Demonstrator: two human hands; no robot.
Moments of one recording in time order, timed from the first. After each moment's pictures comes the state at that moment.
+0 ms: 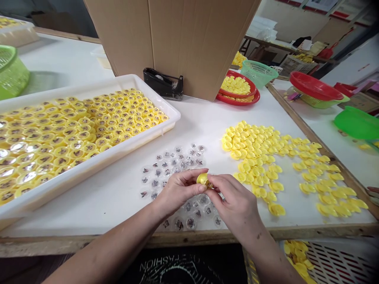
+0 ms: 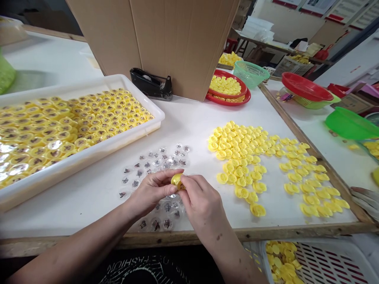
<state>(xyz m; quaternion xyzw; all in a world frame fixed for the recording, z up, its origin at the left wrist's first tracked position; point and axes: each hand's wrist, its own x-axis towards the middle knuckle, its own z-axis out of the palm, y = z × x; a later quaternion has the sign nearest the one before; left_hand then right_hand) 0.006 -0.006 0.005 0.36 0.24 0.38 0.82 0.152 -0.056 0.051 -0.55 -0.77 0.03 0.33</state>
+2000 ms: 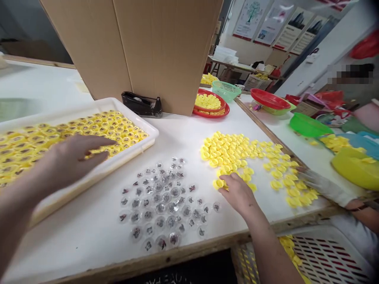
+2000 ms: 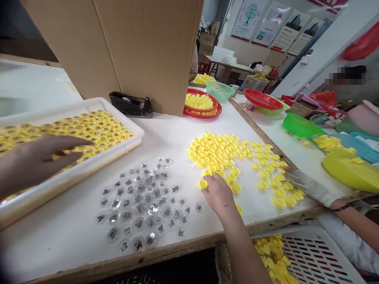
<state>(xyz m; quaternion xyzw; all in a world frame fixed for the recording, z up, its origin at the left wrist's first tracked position) -0.139 0.100 0.092 0.80 0.56 0.19 0.08 0.274 -0.046 0.014 -0.76 -0.63 0.01 0.13</state>
